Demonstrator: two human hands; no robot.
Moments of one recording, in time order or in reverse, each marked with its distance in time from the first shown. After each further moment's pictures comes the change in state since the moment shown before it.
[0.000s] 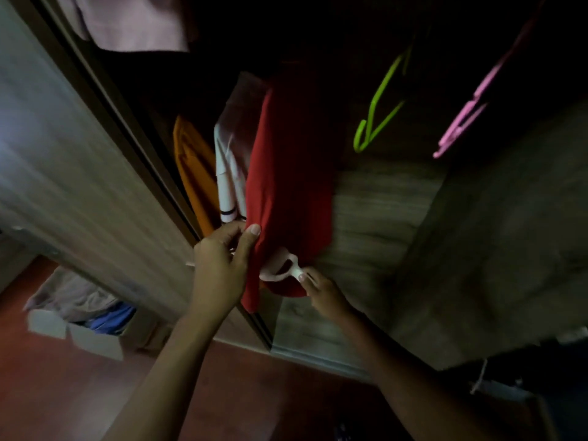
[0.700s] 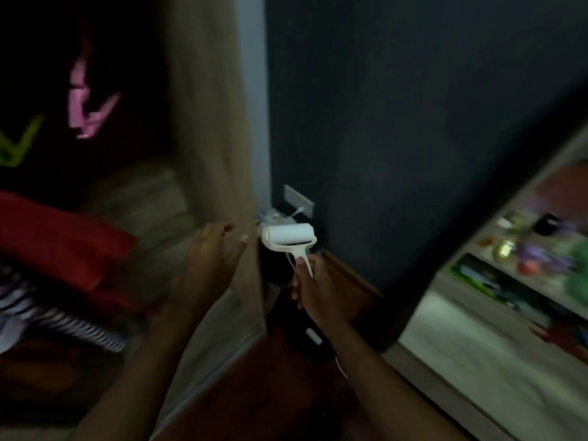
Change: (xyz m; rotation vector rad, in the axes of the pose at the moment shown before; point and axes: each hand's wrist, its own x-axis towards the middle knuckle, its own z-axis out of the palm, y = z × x) left_hand -0.141 0.123 0.188 -0.101 -0.634 0.648; right_hand -0.362 -0.017 -0.085 0.401 1.249 0.408
